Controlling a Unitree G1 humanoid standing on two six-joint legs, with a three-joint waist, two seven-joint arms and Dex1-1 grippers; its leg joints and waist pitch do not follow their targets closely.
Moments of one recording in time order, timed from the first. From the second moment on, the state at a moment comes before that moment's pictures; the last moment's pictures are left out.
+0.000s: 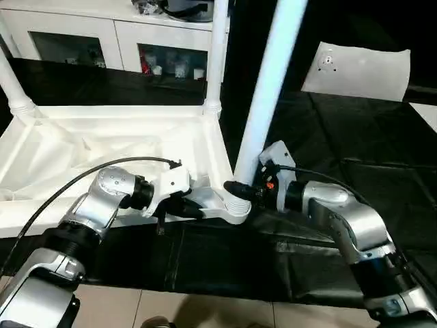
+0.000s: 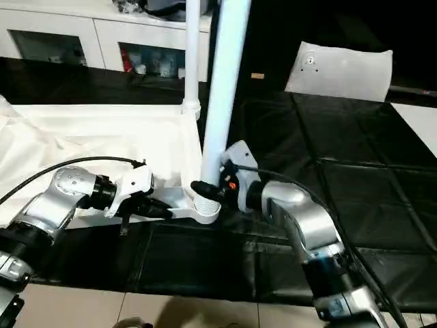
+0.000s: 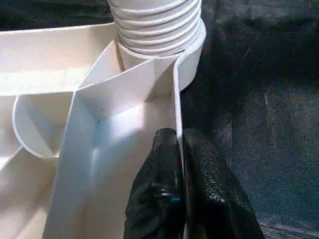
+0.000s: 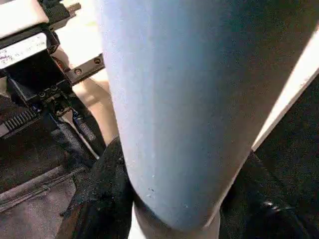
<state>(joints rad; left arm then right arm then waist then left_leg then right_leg) -0.61 0.50 -0.36 0.59 -0.02 0.01 -1.28 -0.43 -0.30 0.21 0.10 0.30 0.57 0.73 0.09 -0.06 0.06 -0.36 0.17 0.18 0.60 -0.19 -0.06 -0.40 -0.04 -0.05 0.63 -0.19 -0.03</state>
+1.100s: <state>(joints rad) -0.62 0.46 -0.36 0.67 0.00 -0.08 -1.24 -0.21 -0.26 0.17 0.02 0.26 0.30 0.64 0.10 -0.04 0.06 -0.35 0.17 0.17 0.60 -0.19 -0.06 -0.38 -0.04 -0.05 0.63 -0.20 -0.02</state>
